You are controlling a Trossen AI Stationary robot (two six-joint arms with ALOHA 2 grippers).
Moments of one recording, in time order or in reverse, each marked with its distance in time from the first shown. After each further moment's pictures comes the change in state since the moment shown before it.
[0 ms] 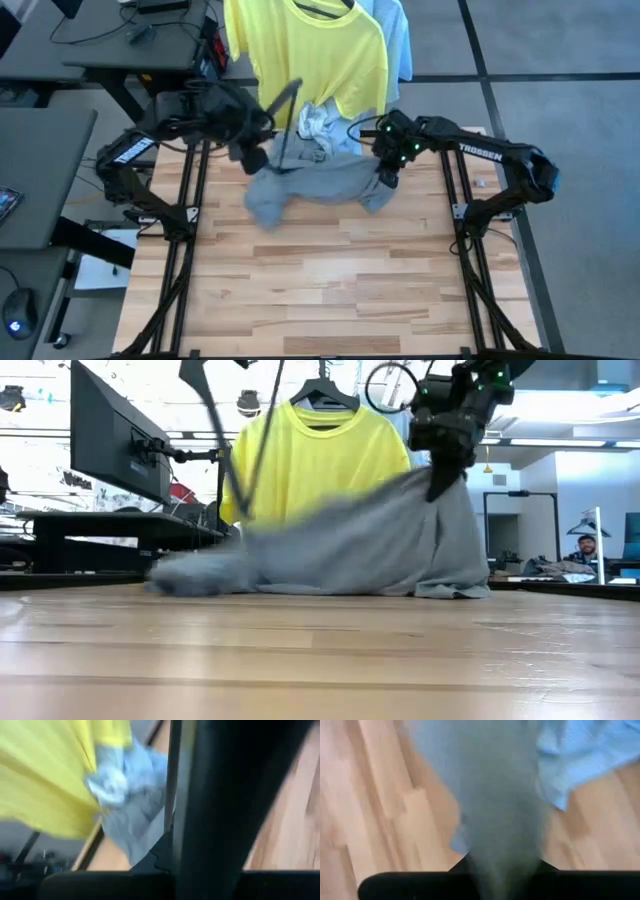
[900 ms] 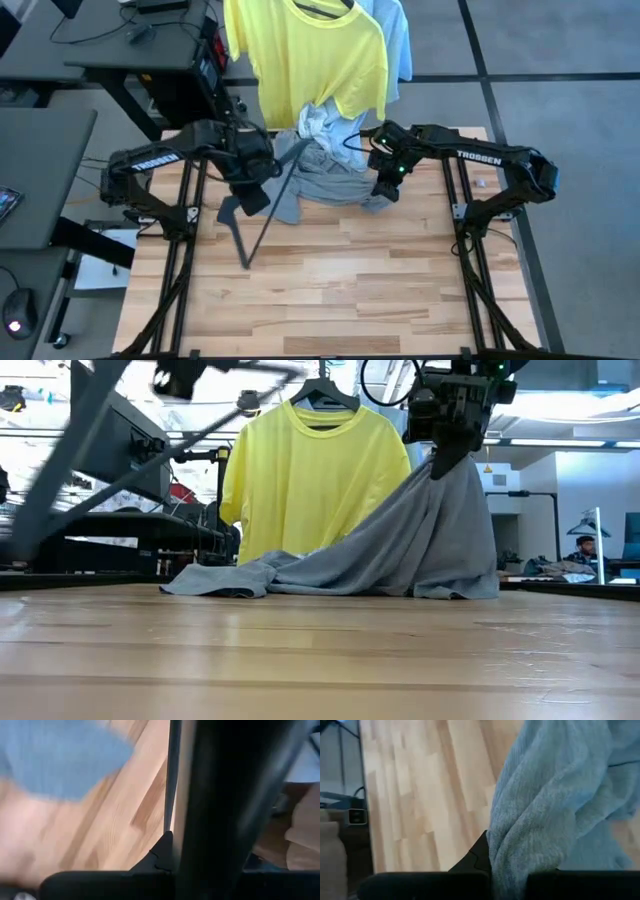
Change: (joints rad) left arm -0.075 -0.074 -0.482 -0.142 0.521 -0.434; right arm 0.054 -0.001 0.002 -0.093 -0.265 0.094
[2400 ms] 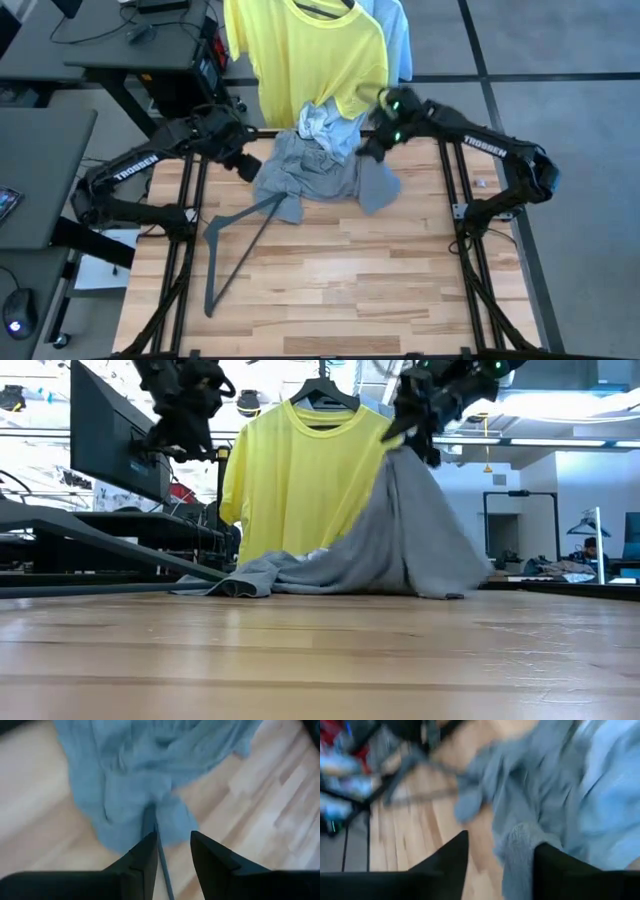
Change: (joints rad) left arm 0.415 -0.235 -0.340 0.458 -0.097 0.136; right arm -0.208 0.000 0.172 0.294 0.023 0.252
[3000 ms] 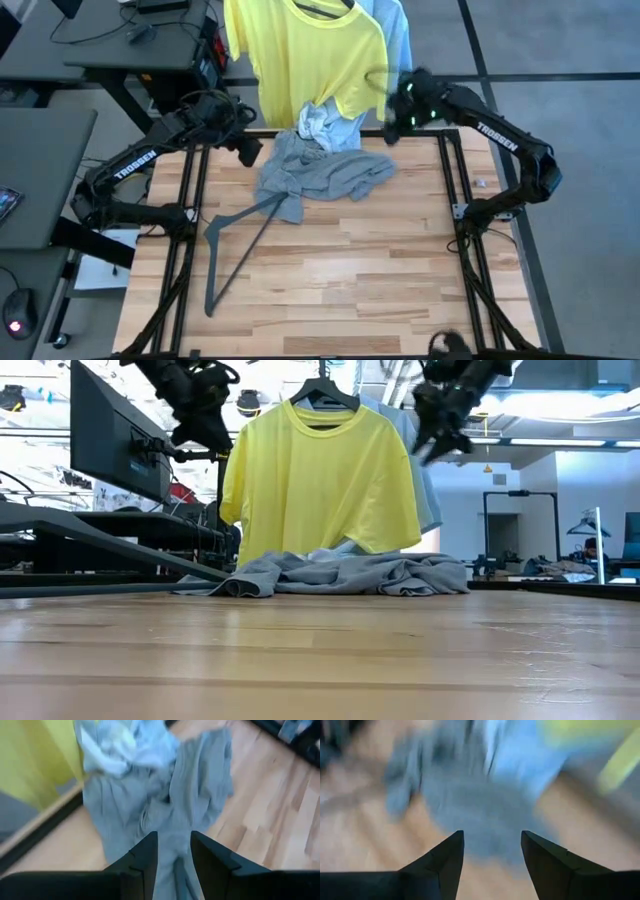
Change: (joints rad) left arm 0.106 0.001 0.000 0.225 0.005 0.246; right arm -0.117 0.005 0.157 -0.201 0.325 -0.120
